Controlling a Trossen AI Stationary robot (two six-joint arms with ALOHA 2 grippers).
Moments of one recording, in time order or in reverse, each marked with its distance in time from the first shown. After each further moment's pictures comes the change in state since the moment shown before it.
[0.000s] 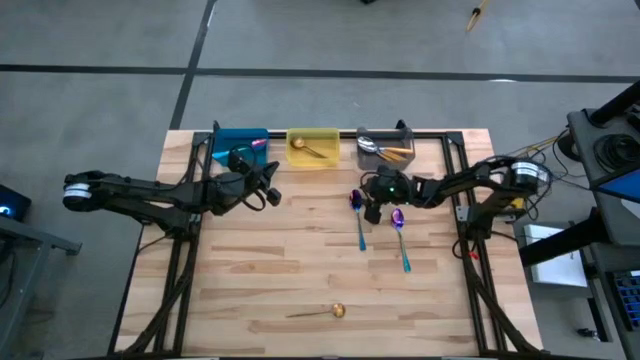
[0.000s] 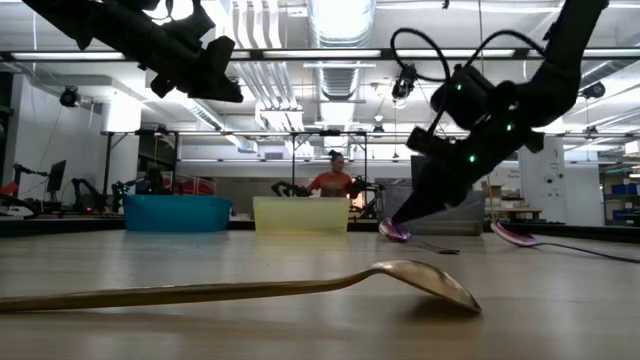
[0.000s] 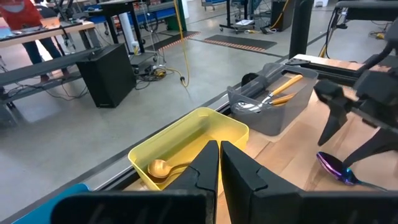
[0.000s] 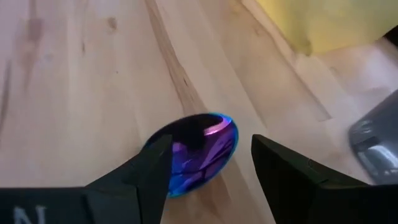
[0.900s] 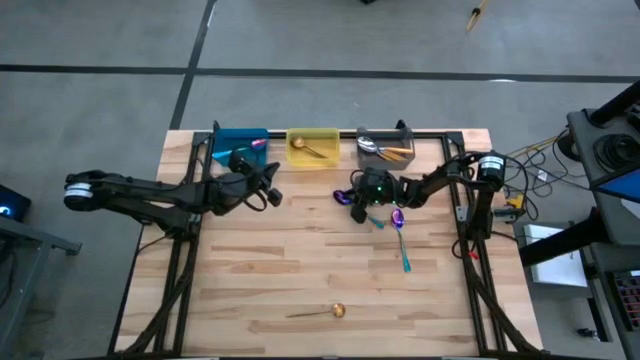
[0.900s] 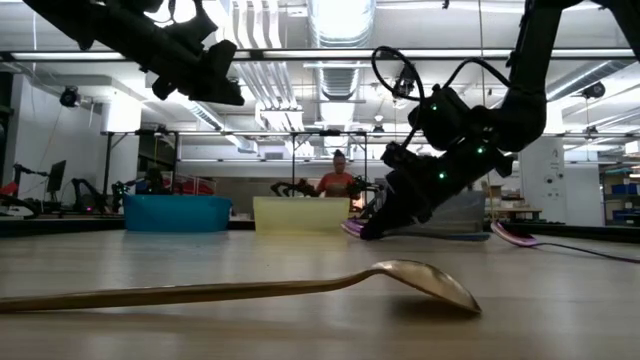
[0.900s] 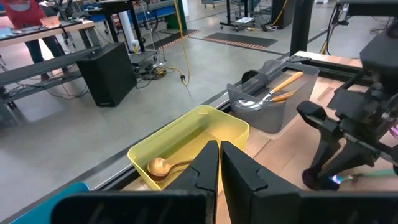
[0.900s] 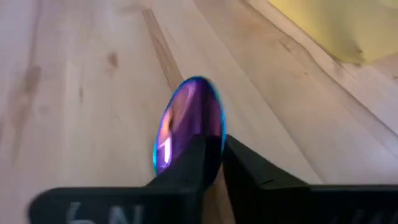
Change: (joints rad) left arm 0.000 0.014 0.000 0.002 0.000 -0.001; right arm -0.014 0.274 0.100 0.199 -0.072 0.119
